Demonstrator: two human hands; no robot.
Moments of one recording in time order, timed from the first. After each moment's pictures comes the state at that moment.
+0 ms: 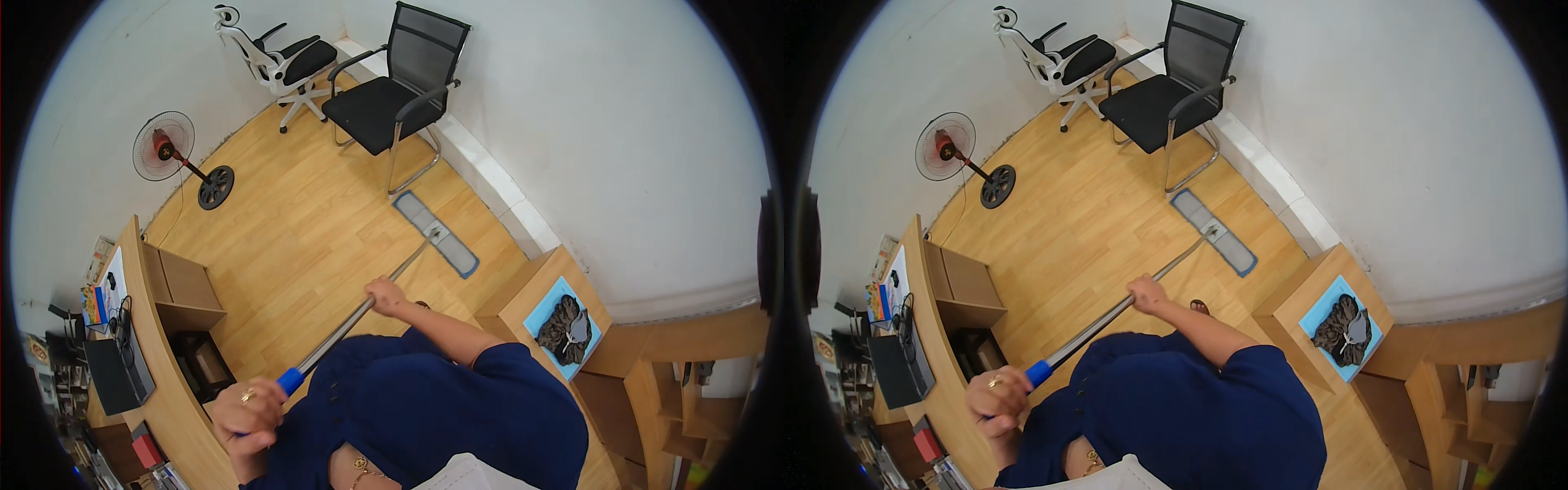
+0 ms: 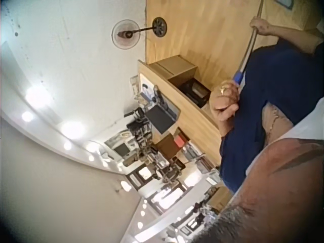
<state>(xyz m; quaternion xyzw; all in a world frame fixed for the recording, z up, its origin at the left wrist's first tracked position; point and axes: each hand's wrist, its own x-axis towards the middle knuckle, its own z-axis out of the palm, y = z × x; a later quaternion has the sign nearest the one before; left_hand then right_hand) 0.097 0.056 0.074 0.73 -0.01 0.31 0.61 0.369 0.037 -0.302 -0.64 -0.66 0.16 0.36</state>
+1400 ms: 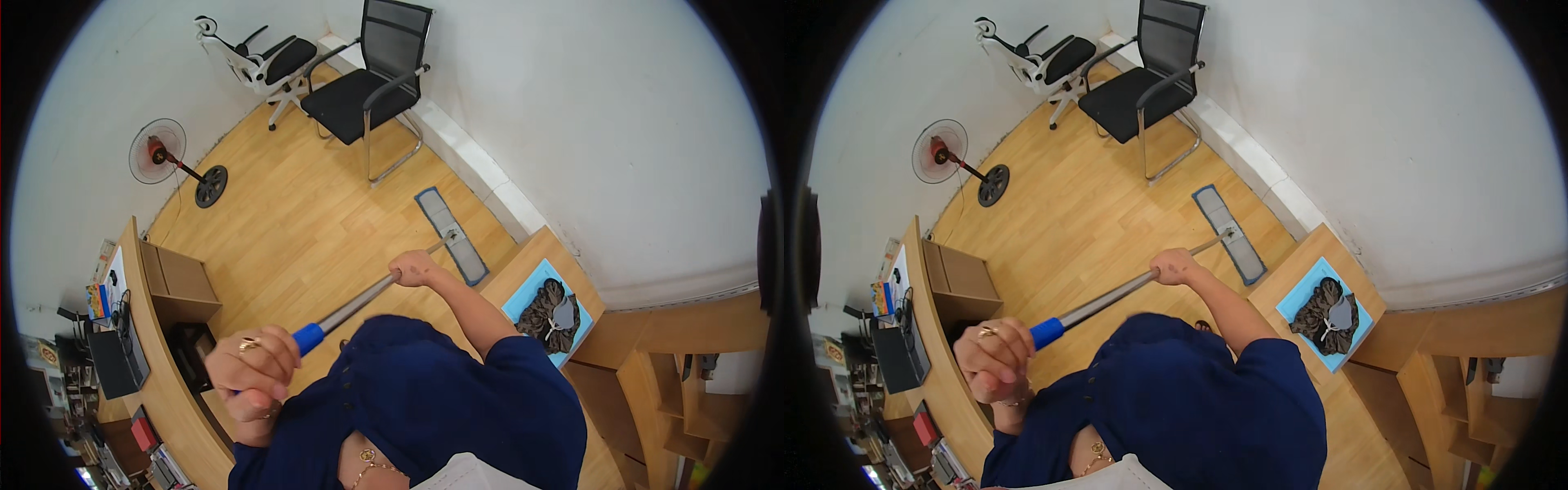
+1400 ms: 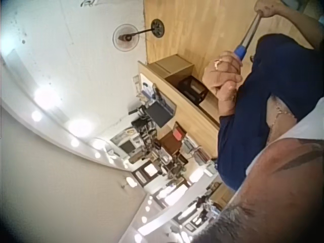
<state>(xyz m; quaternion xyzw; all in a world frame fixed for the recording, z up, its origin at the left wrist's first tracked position) 0.249 -0.057 0.093 0.65 -0.11 0.39 0.65 0.511 -0.097 -0.196 -0.69 -0.66 0.25 0.17</state>
